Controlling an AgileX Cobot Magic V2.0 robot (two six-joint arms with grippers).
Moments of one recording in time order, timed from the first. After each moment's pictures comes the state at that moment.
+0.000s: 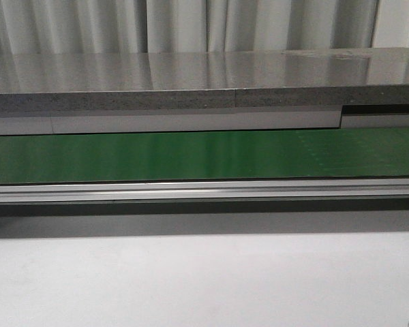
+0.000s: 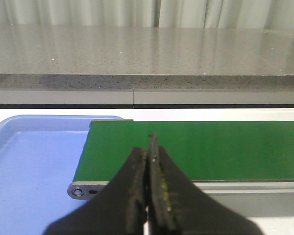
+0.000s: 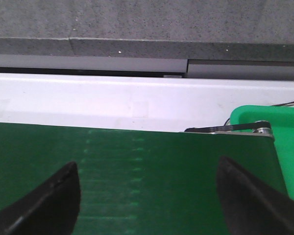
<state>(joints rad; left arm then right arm) -0.01 0.12 -0.20 -0.10 0.28 0.05 0.08 1.03 -0.76 0.06 0.25 -0.01</state>
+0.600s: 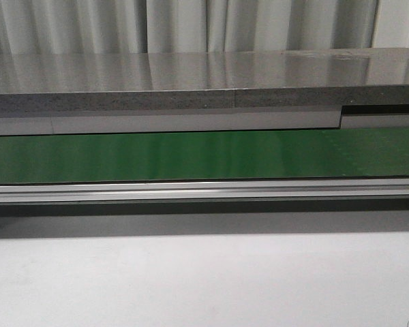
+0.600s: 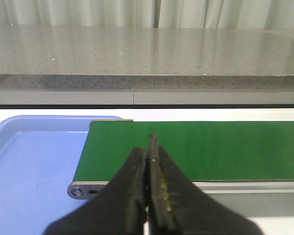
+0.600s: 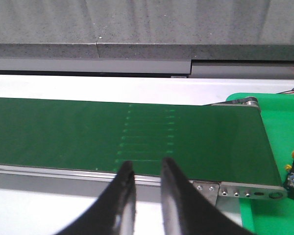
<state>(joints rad) -0.01 0.12 -0.20 -0.10 0.28 0.05 0.10 0.47 -0.47 0.07 0.40 -0.01</state>
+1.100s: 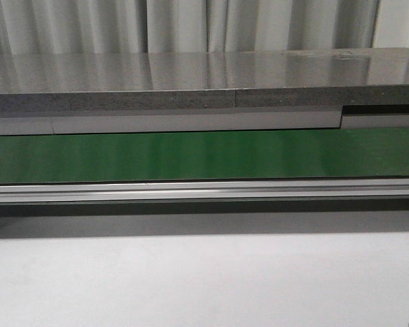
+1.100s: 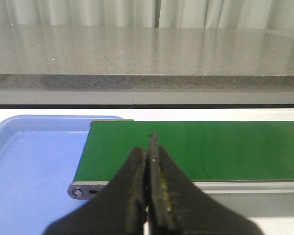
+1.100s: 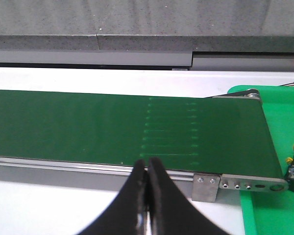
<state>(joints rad) -0.01 0.12 -0.20 -0.10 0.28 0.05 0.10 0.47 -0.47 0.07 0.42 -0.01</state>
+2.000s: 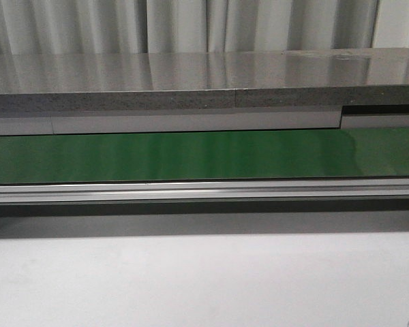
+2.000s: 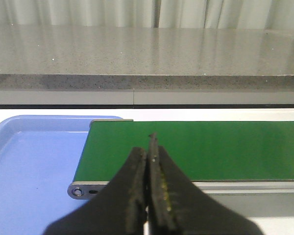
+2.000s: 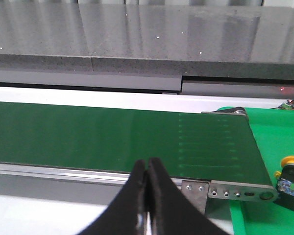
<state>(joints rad) -0.01 0.12 -0.20 -0.10 0.28 0.05 0.10 0.21 -0.19 0.02 0.20 -0.01</state>
